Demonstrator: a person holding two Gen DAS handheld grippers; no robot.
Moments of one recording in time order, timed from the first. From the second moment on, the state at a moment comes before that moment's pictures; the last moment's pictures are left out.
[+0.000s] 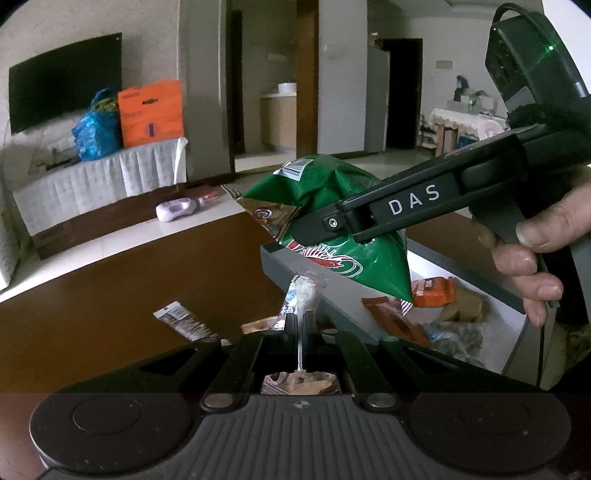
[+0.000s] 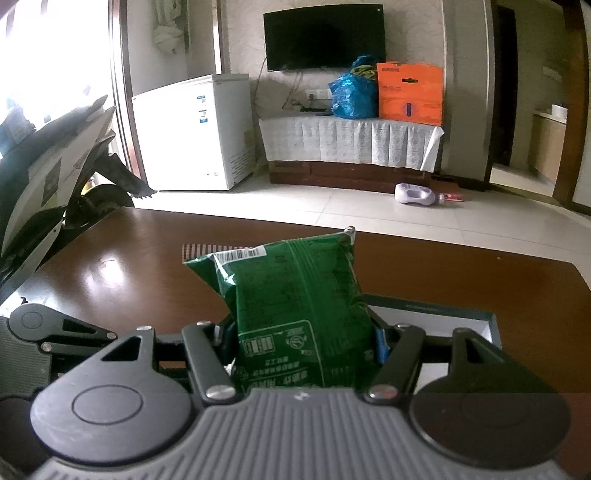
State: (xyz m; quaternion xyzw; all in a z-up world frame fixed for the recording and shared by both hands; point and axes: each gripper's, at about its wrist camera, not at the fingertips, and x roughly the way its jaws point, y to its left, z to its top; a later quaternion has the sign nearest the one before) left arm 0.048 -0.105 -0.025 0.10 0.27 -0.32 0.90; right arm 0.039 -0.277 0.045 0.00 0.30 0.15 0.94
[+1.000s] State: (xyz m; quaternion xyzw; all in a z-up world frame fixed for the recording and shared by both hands) left arm 0.058 -0.144 -0.019 0.06 0.26 -0.33 0.91; right arm -0.003 -0.350 0.045 0.00 0.30 0.08 0.95
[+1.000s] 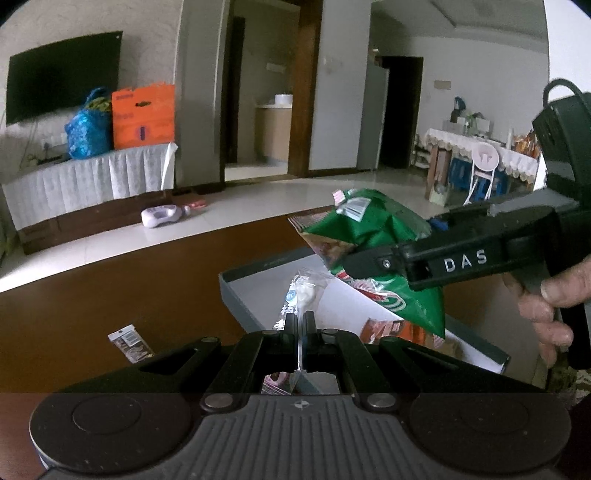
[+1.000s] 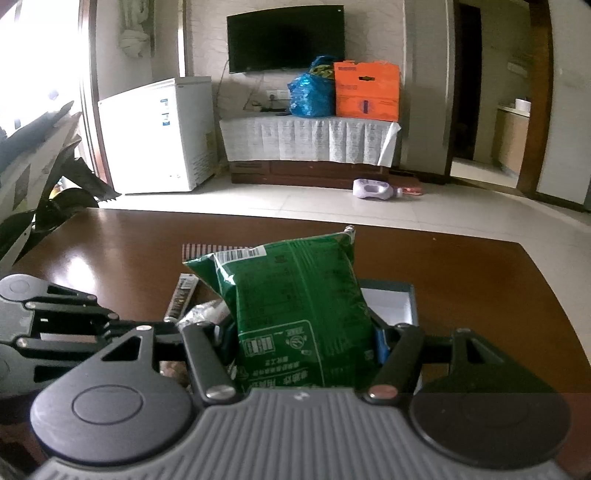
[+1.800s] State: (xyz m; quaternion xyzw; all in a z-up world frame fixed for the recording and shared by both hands) left arm 0.077 -0.188 -0.031 0.04 0.27 -0.31 0.91; right arm -0.006 -0.392 0.026 0.02 0.32 0.04 0.95
